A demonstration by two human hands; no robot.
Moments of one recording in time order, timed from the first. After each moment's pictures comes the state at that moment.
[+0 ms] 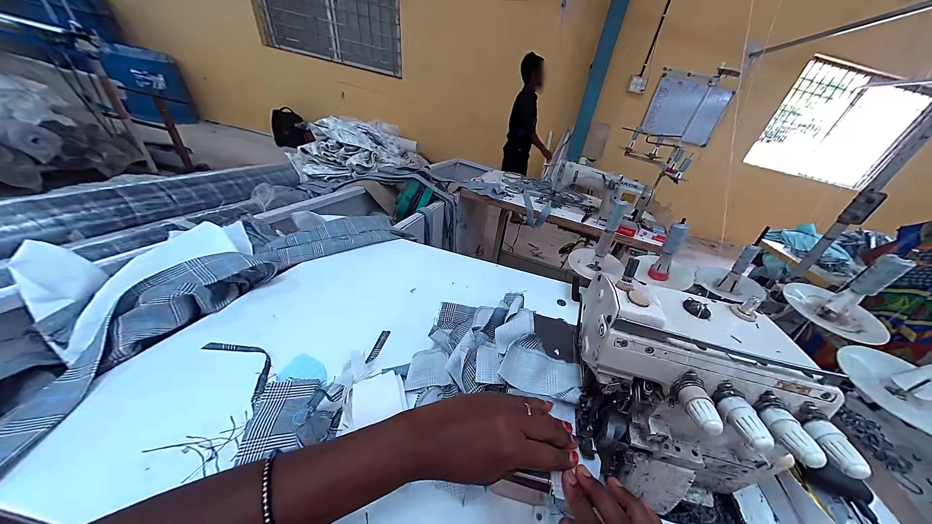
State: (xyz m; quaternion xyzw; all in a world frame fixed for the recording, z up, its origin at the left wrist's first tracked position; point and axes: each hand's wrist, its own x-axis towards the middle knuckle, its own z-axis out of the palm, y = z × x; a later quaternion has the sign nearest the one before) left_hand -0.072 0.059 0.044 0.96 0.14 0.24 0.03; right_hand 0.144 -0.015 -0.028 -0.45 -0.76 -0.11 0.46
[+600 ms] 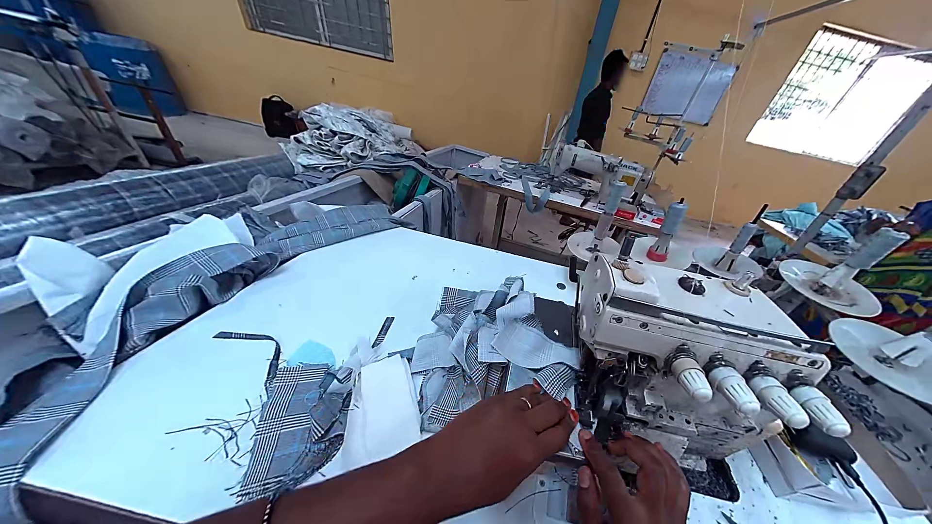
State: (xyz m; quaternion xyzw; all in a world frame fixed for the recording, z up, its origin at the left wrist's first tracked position) left_hand -0.041 0.024 0.028 0.90 0.31 0.27 -0.14; right_hand 0.174 0.015 -0.031 -0.43 -0.77 -0.17 0.44
